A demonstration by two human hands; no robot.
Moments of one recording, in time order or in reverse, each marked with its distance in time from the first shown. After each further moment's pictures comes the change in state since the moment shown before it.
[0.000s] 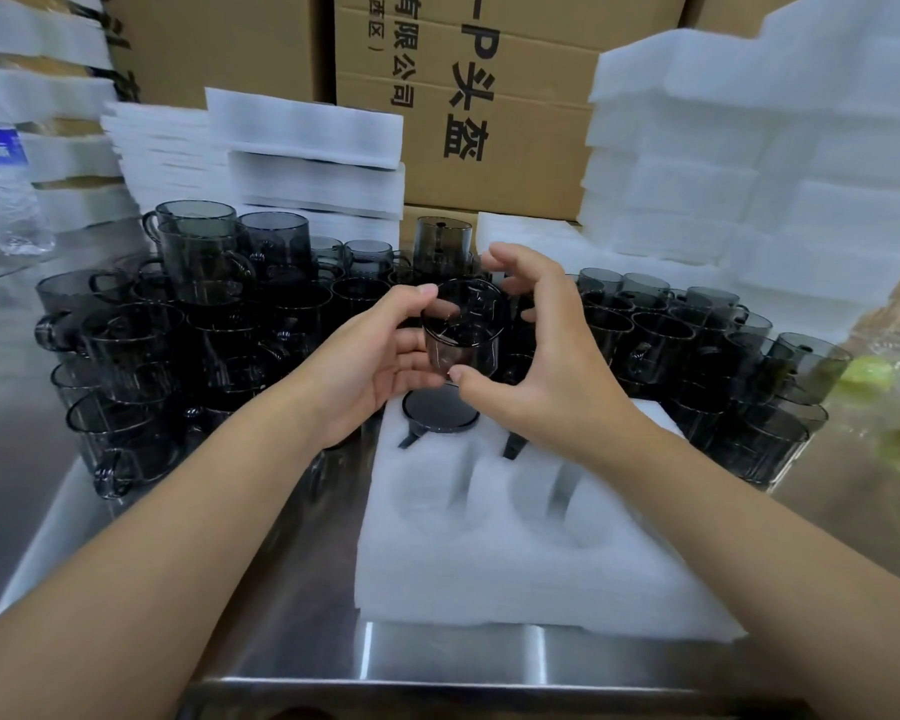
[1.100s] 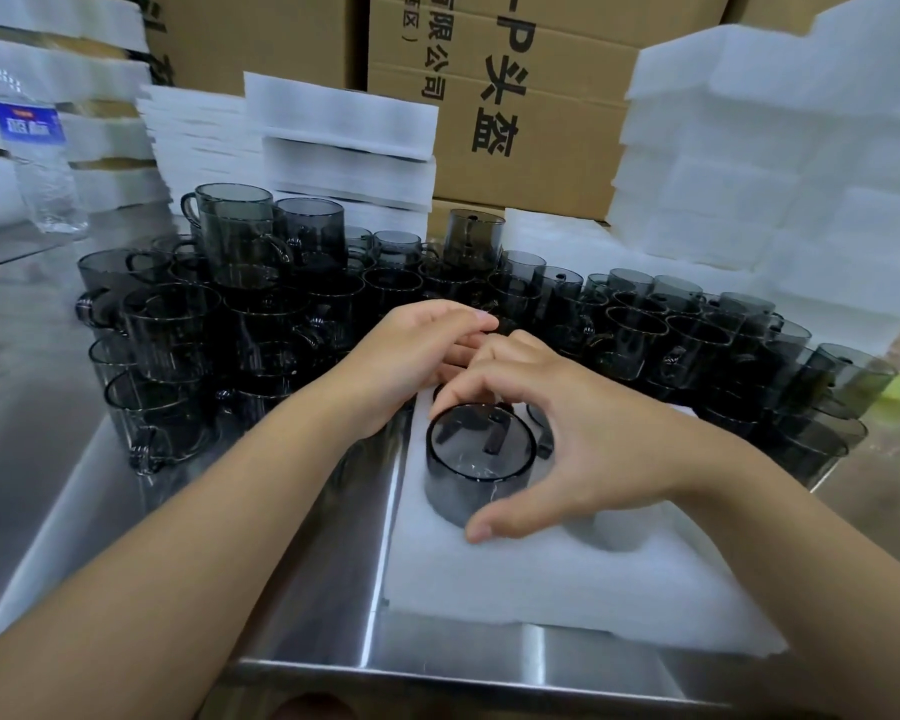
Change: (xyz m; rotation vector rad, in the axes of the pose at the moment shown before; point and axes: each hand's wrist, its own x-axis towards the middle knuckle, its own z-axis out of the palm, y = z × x) left_hand 0.001 -0.003 0.010 0.230 0.147 0.023; right_hand -0.004 -0.030 -0.016 -0.062 -0.699 -0.106
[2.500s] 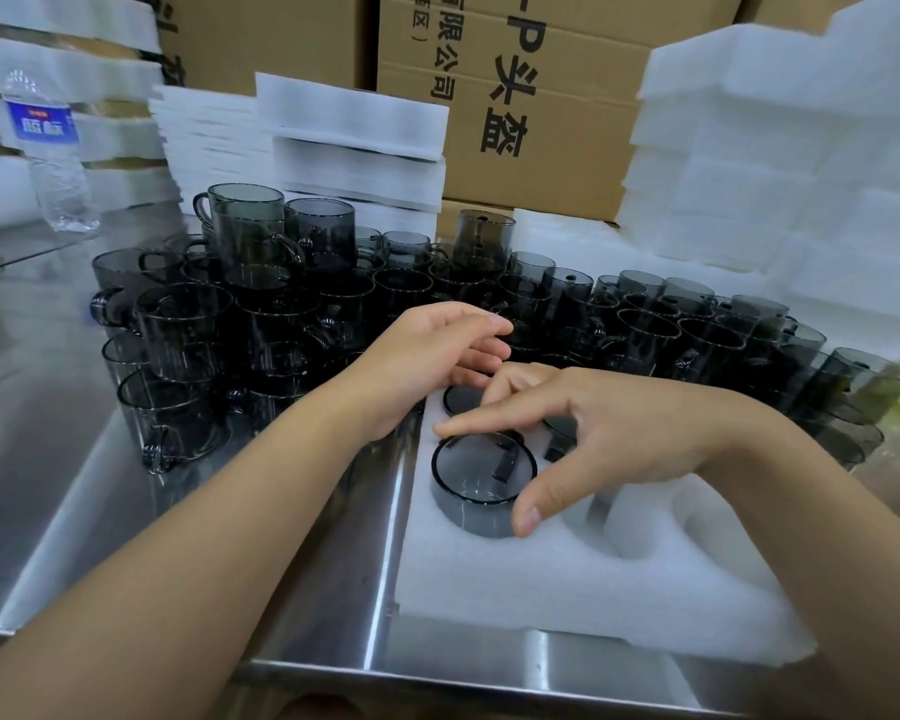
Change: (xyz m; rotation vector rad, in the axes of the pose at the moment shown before) left_hand 0.000 0.000 -0.002 -0.044 -0.027 0.003; right_hand 0.004 0.013 -0.017 0.134 -0.339 0.129
